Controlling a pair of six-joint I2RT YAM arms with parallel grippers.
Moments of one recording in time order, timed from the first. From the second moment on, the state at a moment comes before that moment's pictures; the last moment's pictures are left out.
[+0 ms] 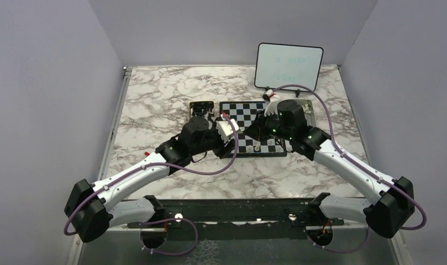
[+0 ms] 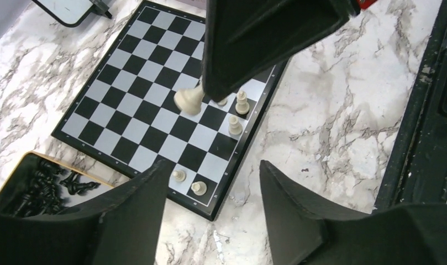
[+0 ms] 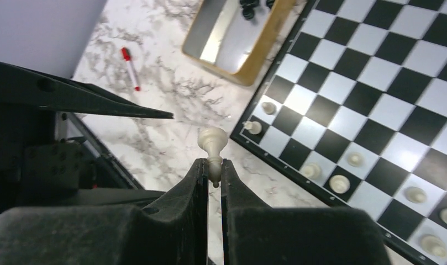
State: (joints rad) left arm -0.83 1.12 0.80 -0.04 0.23 0.21; right arm 0.65 1.18 0.92 -0.19 -0.26 0.44
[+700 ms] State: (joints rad) left arm -0.63 1.09 0.80 -0.11 0.19 0.23; right arm 0.64 1.34 1.15 -0.77 0.03 0.24
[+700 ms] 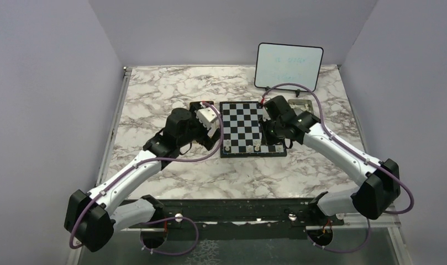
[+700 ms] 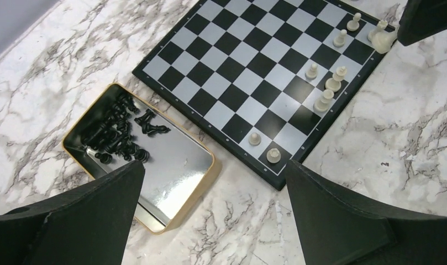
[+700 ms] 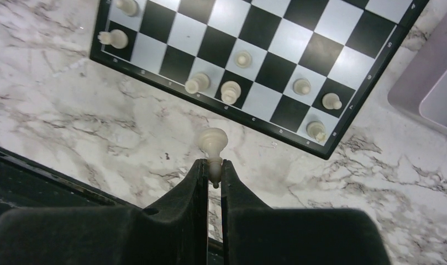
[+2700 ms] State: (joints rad) left arm -0.60 0.76 0.58 -0.09 0.19 0.32; right arm 0.53 1.78 1.28 -0.88 0.04 0.19
